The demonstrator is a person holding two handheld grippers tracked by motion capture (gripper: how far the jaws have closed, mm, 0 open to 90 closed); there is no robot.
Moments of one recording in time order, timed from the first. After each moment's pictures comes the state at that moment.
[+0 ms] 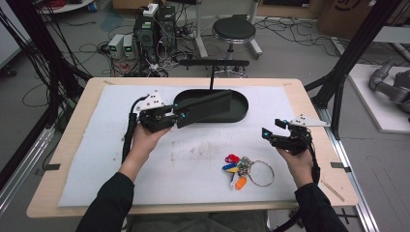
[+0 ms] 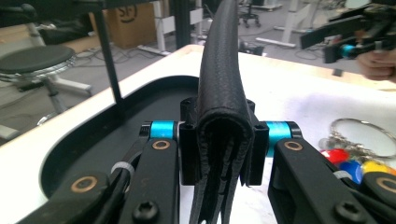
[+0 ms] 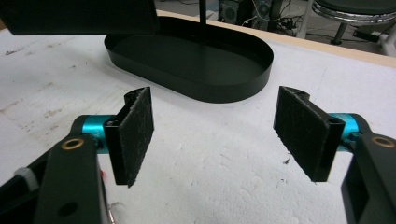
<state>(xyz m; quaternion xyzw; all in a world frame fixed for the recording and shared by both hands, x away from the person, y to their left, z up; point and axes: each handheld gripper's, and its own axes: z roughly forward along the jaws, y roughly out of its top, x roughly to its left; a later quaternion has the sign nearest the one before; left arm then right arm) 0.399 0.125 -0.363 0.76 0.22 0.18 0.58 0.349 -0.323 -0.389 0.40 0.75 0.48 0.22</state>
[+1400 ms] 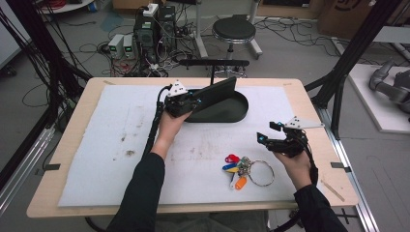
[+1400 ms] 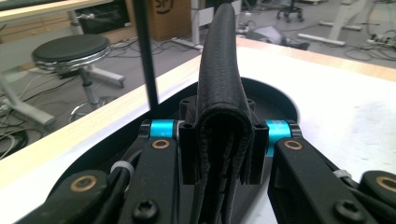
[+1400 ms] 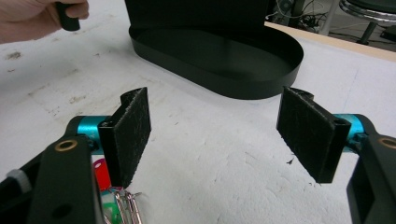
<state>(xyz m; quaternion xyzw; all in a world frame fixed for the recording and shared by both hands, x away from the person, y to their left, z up) 0.479 0.073 -0.398 0.75 0.27 0.23 0.55 0.345 -0.312 -0.391 0.37 0.77 0.48 0.20</state>
